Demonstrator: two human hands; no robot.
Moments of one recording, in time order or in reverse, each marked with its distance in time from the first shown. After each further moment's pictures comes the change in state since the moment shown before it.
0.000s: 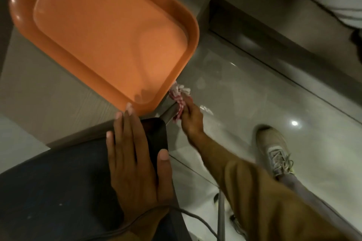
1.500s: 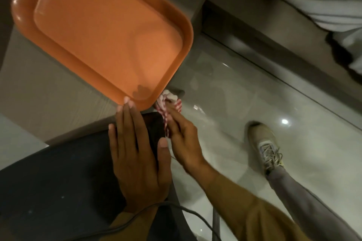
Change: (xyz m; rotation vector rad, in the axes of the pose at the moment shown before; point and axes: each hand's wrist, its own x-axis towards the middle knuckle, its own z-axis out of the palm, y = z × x) left_hand -0.002 0.000 -0.004 -0.030 -0.006 -0.006; right_hand -0.093 -0.020 -0.011 0.038 -0.135 -0.232
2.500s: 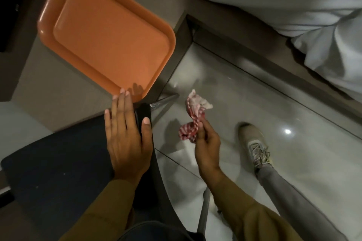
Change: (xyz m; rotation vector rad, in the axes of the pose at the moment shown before) left_hand 0.001 0.002 0.005 -0.009 0.013 0.002; right_hand -0.050 0.037 -0.079 0.123 0.417 0.141
